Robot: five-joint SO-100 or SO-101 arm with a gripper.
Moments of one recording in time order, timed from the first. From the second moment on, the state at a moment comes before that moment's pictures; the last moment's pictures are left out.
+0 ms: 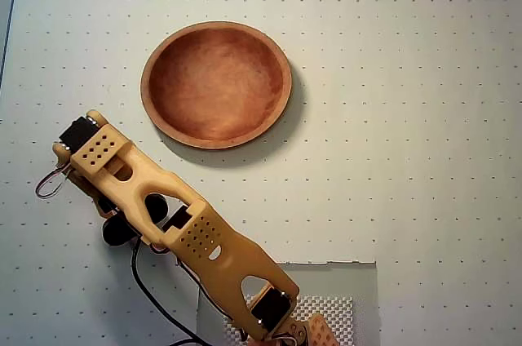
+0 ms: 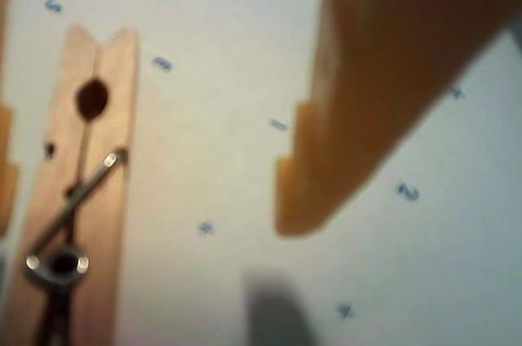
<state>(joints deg) -50.4 40.3 41.7 100.6 -68.9</state>
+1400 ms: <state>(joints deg) -49.5 44.2 37.3 101.1 -68.2</state>
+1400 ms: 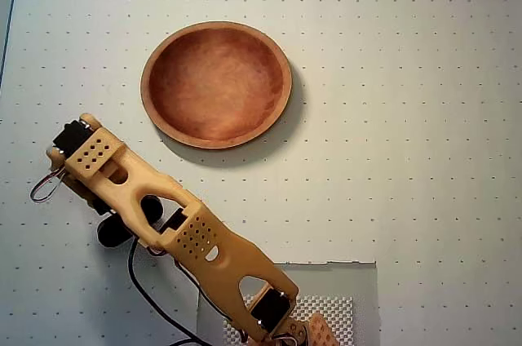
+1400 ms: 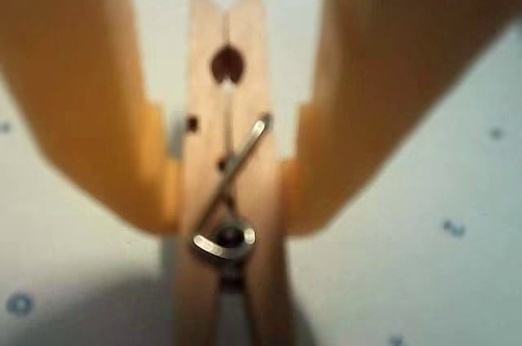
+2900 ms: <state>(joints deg) -16.0 75.8 61.5 101.1 -83.6</state>
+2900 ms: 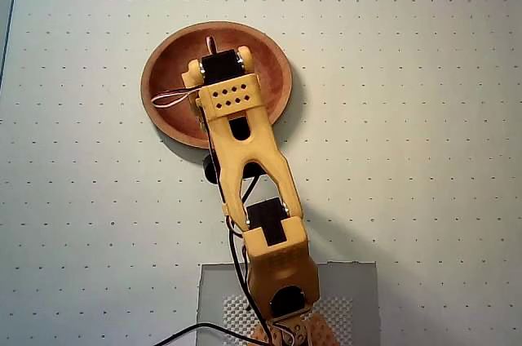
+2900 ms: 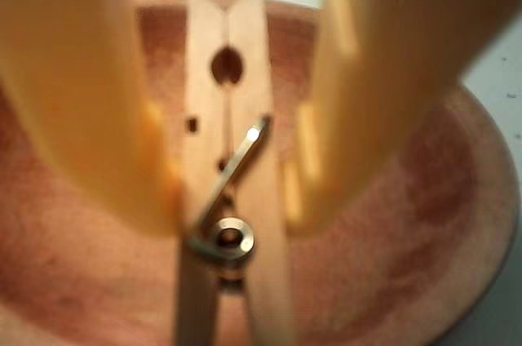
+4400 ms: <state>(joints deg) -20.5 45.9 31.5 101.1 -85.2</state>
